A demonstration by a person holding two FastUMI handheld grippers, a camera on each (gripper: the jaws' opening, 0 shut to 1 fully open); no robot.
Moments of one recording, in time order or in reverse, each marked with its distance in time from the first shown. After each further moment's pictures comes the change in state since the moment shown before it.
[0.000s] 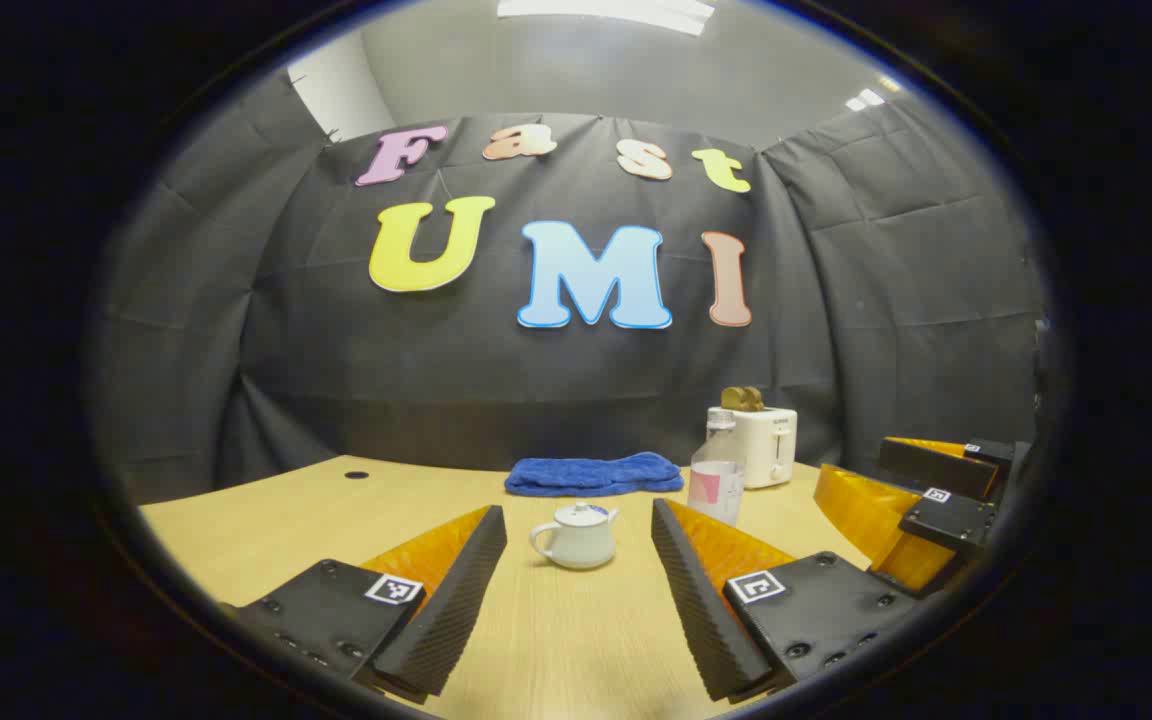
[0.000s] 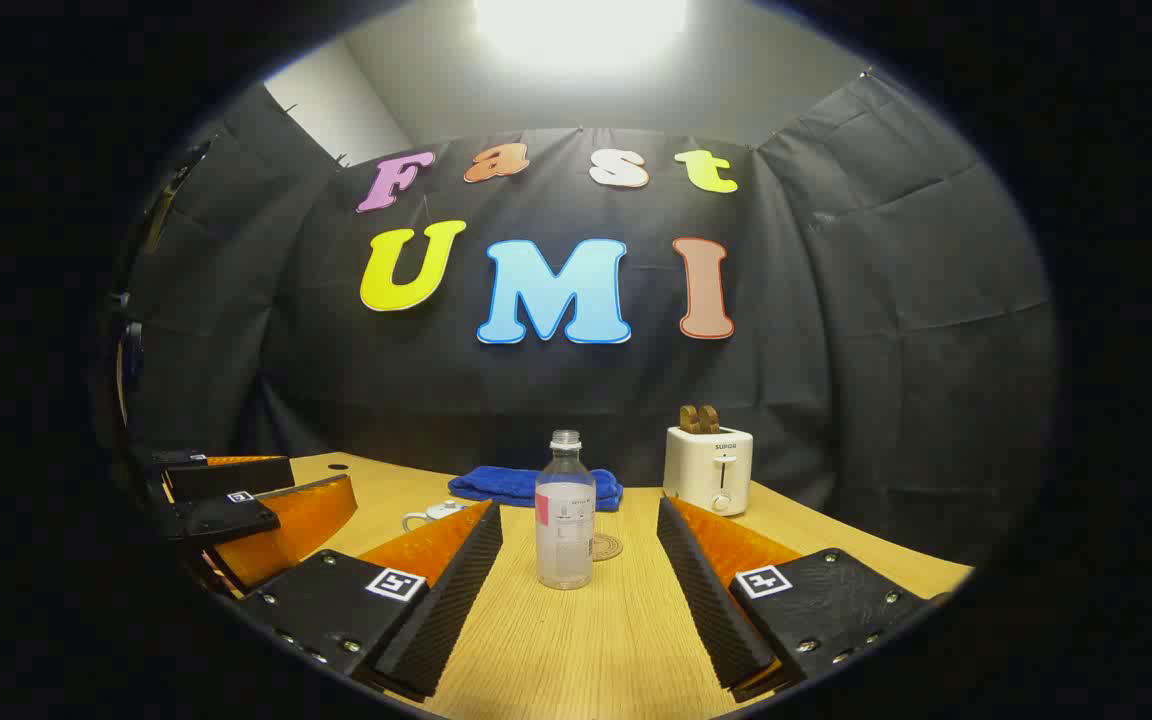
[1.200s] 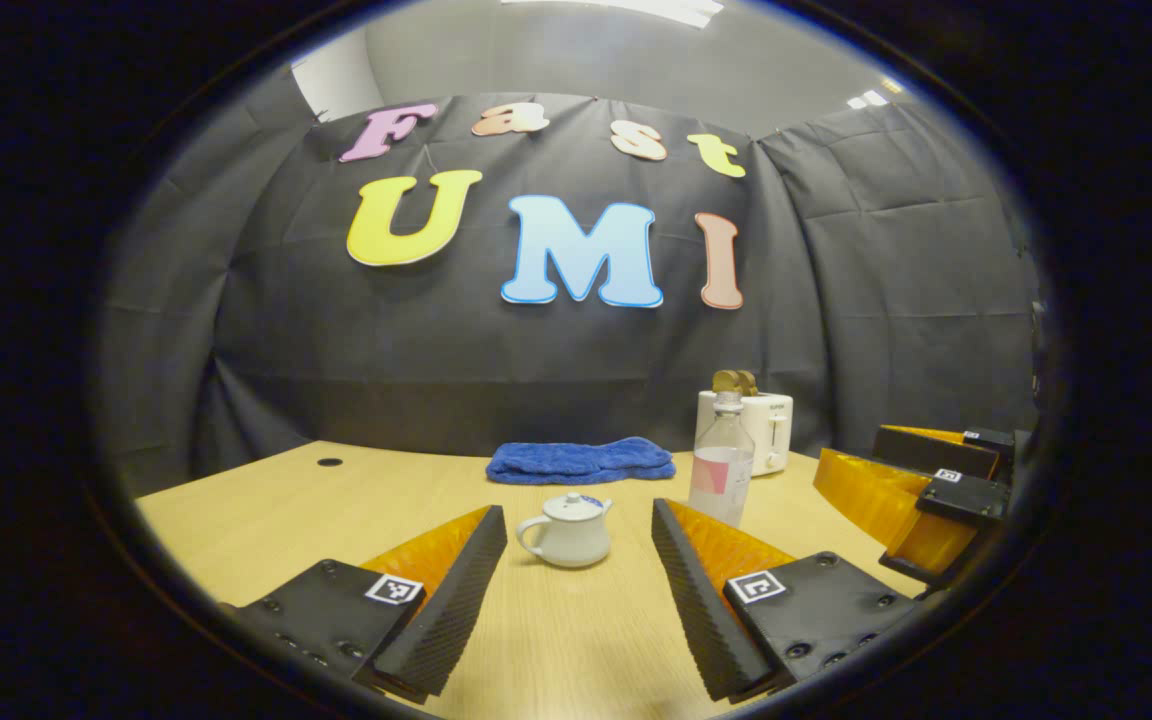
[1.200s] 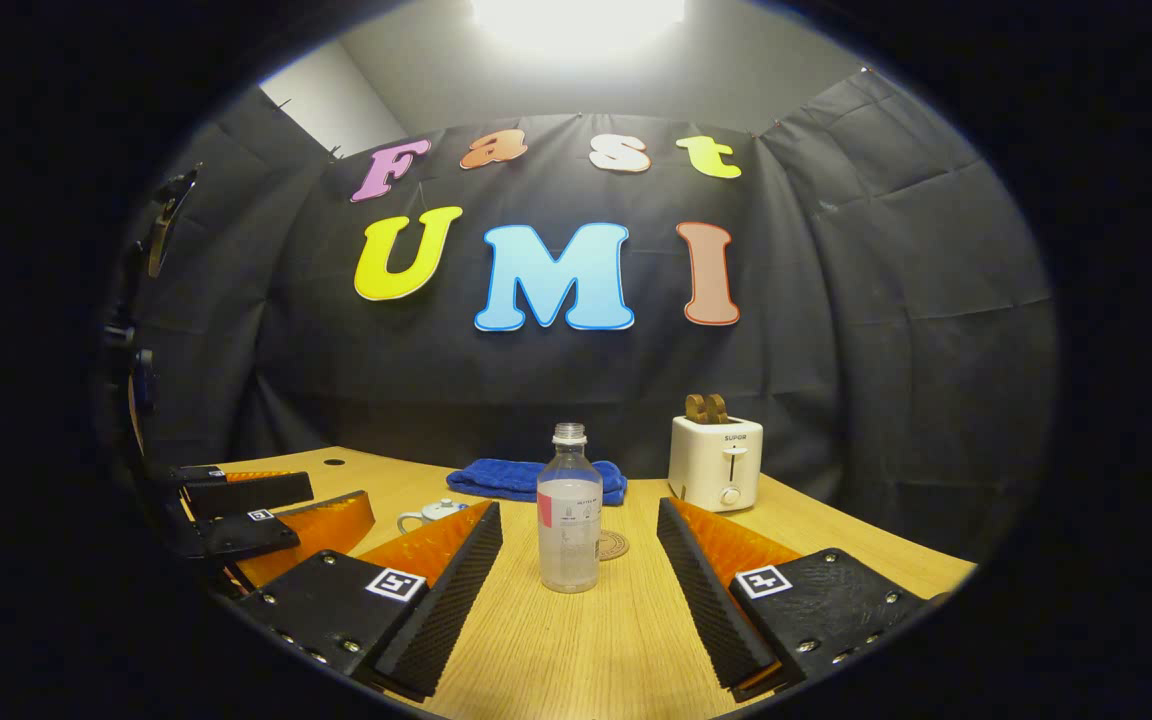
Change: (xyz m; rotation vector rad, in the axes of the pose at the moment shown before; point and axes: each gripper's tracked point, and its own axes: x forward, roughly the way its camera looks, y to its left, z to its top) left arm 0.045 0.000 -0.024 -0.023 0.065 -0.074; right arm 0.031 0.003 -0.006 0.012 0.050 0.003
